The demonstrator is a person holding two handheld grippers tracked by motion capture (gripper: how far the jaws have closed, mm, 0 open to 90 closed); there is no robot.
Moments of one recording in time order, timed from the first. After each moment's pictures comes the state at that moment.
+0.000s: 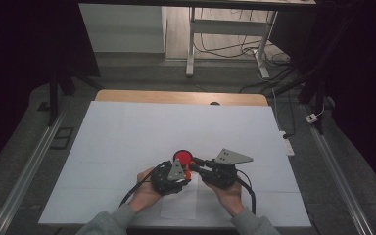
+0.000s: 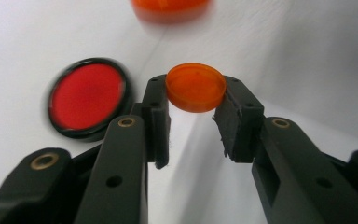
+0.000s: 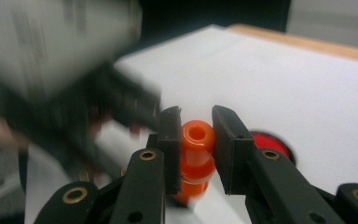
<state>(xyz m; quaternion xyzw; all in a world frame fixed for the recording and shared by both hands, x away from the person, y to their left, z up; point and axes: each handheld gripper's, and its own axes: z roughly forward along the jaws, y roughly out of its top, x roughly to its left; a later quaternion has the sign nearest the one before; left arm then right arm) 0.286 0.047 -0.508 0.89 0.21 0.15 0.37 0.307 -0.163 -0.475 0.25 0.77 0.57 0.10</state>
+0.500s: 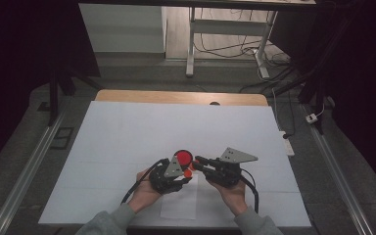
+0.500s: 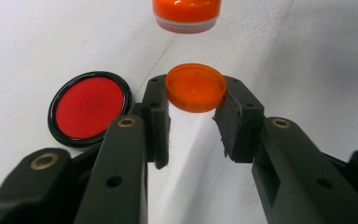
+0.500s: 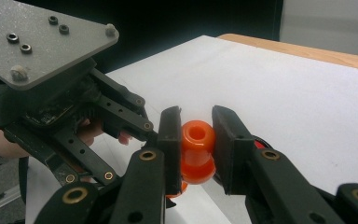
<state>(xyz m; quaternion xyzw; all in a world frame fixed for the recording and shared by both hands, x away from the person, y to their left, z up) 0.286 0.052 -0.499 0.88 0.22 0.15 0.39 0.309 -0.172 -0.474 0.25 0.77 0.58 0.09</state>
